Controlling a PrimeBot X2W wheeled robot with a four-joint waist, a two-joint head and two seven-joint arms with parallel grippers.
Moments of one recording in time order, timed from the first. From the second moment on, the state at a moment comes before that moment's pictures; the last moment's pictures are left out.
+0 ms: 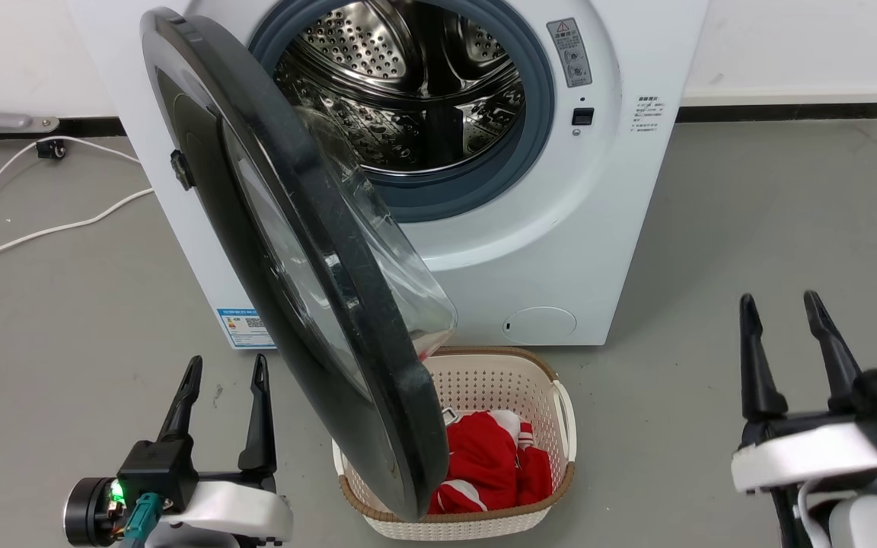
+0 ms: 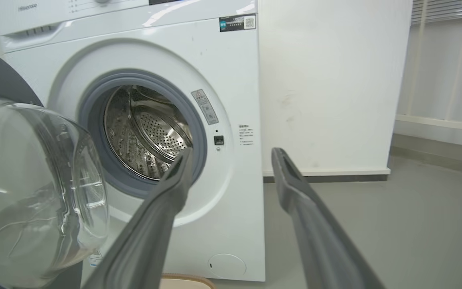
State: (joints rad) left arm -0.01 0.05 0.02 0.09 -0.07 -0.05 -0.26; right arm -0.12 -0.08 -0.05 0.13 0.15 0.13 -0.26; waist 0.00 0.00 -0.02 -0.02
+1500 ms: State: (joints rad) left arm -0.05 0.05 0.02 -0.12 -0.09 -0.06 -0.26; right arm 0.06 -0.05 -0.07 0.06 0.07 0.13 -0.26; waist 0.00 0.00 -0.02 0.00
